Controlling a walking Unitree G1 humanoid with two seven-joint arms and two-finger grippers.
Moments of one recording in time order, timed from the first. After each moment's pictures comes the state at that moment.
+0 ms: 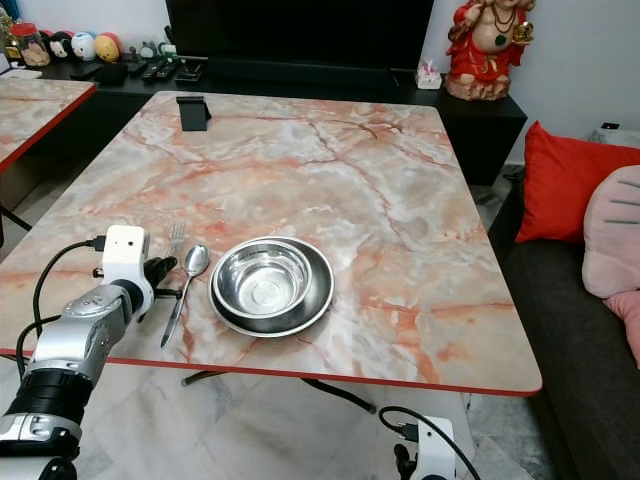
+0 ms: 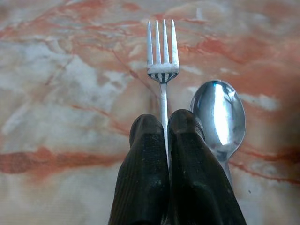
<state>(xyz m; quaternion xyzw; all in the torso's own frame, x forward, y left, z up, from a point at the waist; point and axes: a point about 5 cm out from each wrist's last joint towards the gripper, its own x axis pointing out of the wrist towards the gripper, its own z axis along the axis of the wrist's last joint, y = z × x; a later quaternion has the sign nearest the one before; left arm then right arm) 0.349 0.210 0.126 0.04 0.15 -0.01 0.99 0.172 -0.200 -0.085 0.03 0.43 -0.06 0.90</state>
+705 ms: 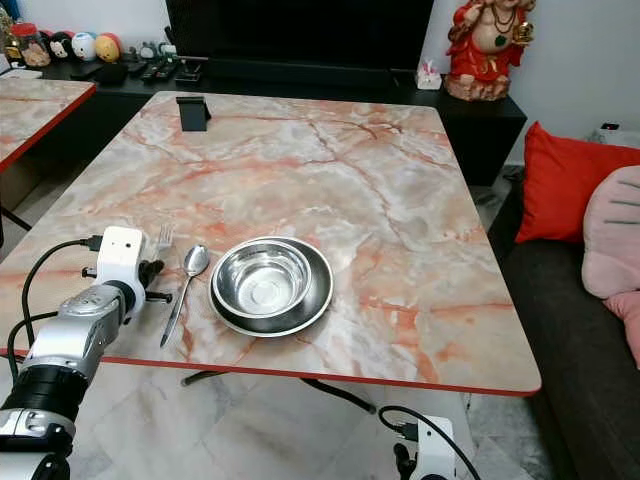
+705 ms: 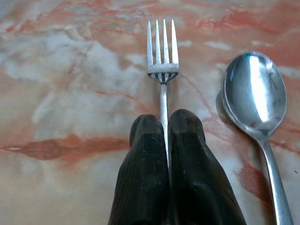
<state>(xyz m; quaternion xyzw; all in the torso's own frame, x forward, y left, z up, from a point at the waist) 0.346 0.221 0.117 0.09 0.18 0.01 0.98 0.172 -0.200 -0.085 0.03 0.43 -0.06 0.90</state>
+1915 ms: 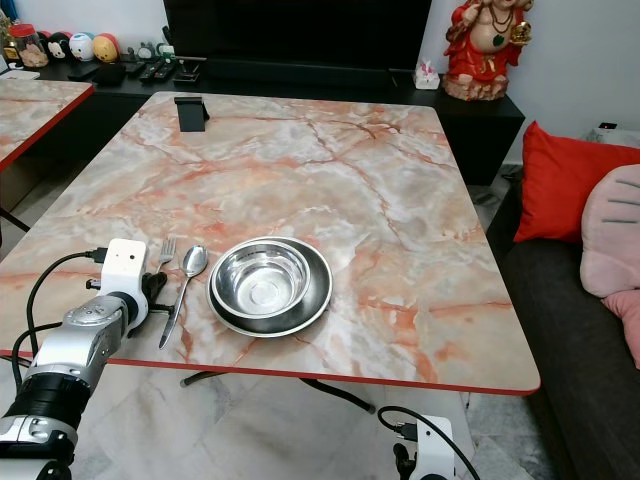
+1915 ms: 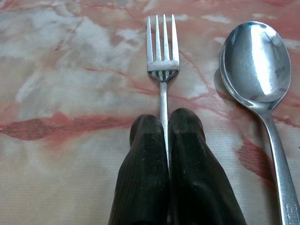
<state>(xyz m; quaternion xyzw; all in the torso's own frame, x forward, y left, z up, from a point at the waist) 0.341 0.219 0.105 0.09 0.20 0.01 0.98 0.172 -0.200 -0.085 0.02 0.43 -0.06 0.90</state>
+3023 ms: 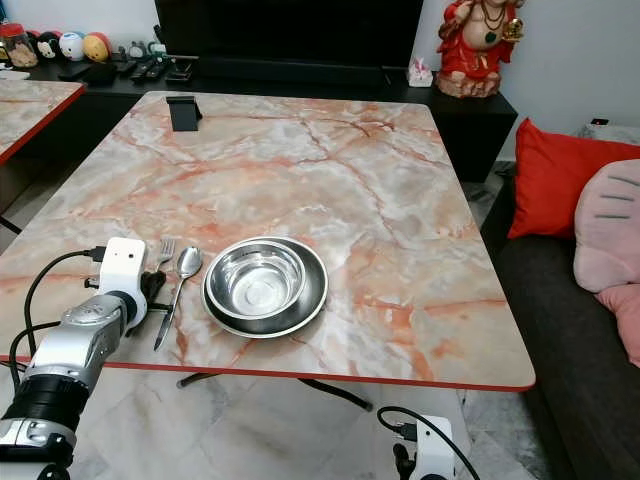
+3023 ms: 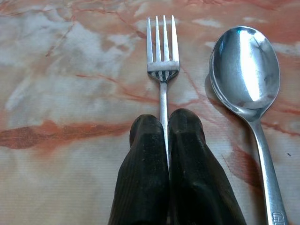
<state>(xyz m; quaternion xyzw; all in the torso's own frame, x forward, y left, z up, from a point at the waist) 0.340 0.220 0.107 0.09 0.20 0.01 0.98 0.172 -0.199 -0.085 0.02 0.43 -0.05 0.90</state>
